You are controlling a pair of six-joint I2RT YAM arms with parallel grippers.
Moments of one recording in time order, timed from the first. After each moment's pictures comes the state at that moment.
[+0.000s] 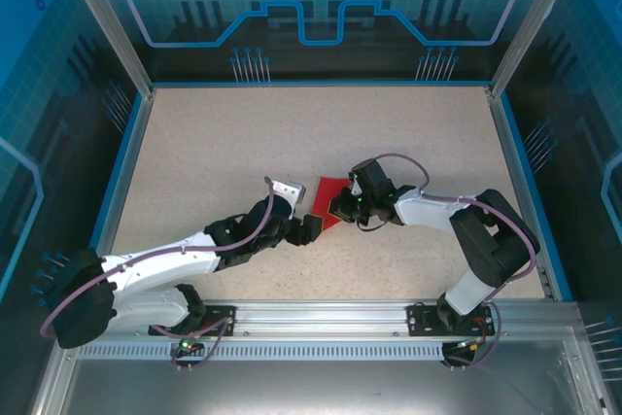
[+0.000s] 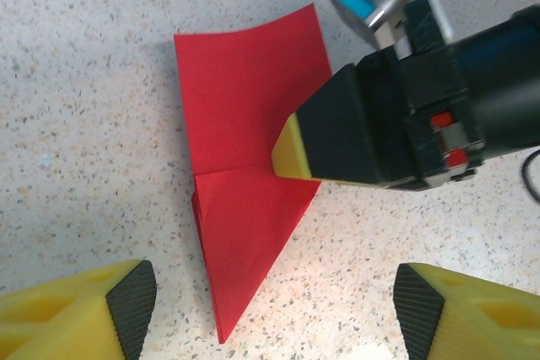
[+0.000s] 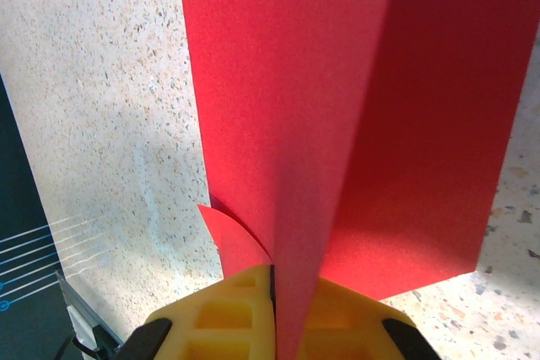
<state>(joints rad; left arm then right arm) -0.88 1.16 0.60 -0.10 -0.16 -0.53 0.59 1.63 0.77 -0.05 -0.39 0.99</state>
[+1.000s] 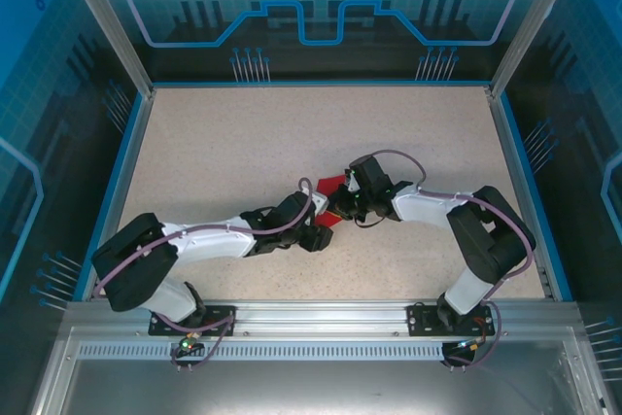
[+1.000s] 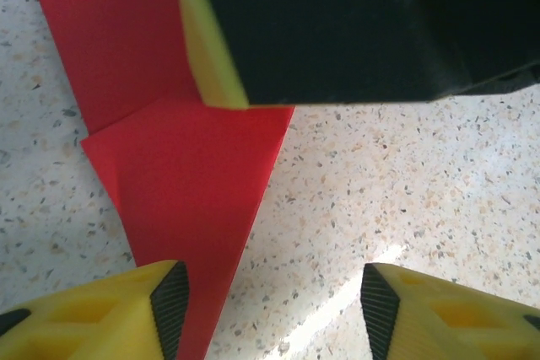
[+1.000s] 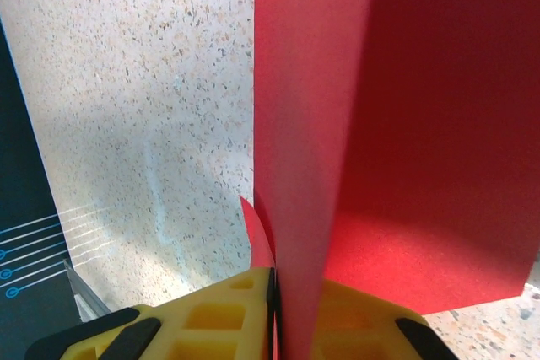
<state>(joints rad) -0.88 1.50 0.71 -0.08 -0.02 -0.40 0.59 1.66 0.82 -0.07 -0.42 0.97</state>
